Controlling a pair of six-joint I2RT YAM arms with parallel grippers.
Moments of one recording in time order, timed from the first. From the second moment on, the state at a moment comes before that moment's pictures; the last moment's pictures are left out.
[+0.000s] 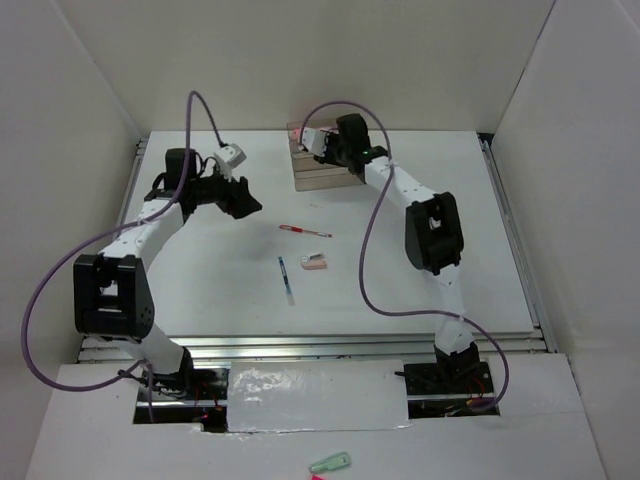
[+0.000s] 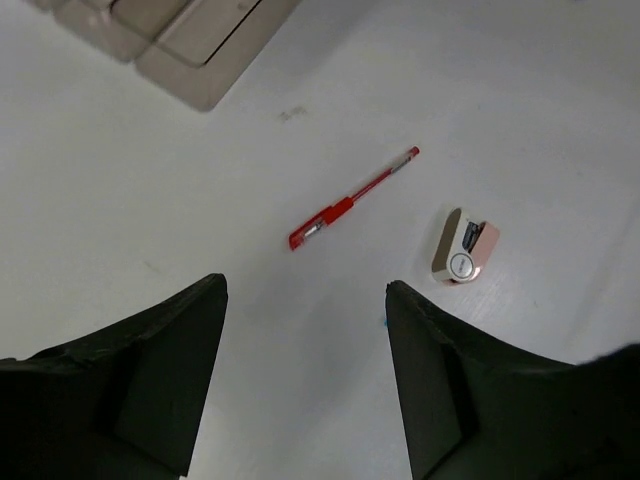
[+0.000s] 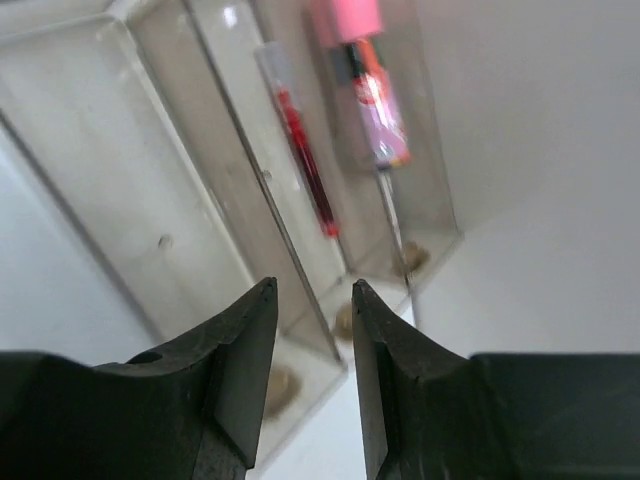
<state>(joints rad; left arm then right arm) -0.01 1.57 1.13 -0.18 0.81 0.21 0.41 2.38 2.06 -0.21 -0.10 -1.11</state>
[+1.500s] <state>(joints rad) -0.47 2.35 1.99 -0.97 0.47 1.27 0.16 1.14 1.19 -0.72 -0.38 -0.24</state>
